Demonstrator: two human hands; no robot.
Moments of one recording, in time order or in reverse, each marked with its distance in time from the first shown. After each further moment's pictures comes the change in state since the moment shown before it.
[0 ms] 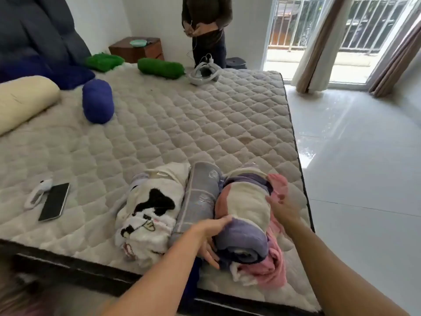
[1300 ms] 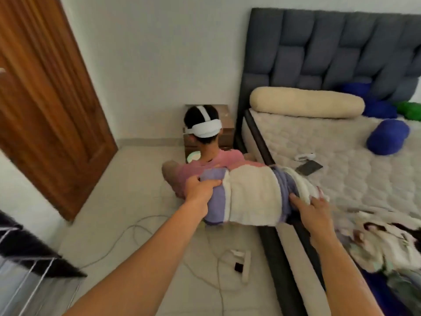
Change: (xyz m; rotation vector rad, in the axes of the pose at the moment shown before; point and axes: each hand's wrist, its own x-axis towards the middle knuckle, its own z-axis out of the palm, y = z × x) left_hand -0.282 -0.498 -0.081 -1.463 1.366 0.553; right_hand -0.455 -0.055 0.226 -0.174 -0.890 -0.726
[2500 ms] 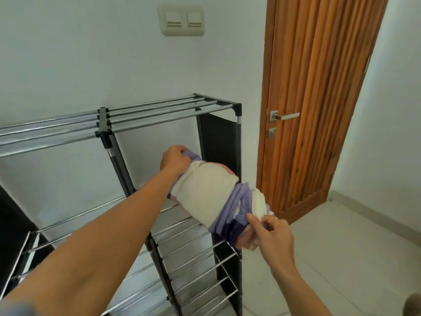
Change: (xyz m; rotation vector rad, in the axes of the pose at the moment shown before) left_hand 0.108 0.167 -0.683 0.476 1.161 0.179; right_hand -0.274 -0.225 0.614 0.137 -1.066 -0.631
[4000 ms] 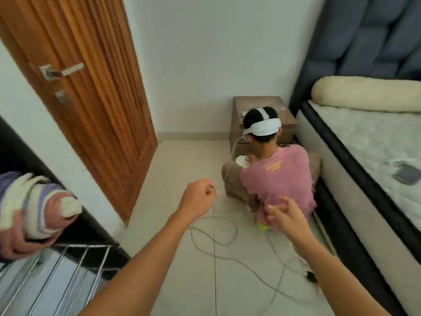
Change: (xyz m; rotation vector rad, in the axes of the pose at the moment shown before) left_hand -0.272 0.049 0.242 -0.013 -1.163 0.774; right_hand -0.189 0.106 -0.214 -0.034 0.813 0.609
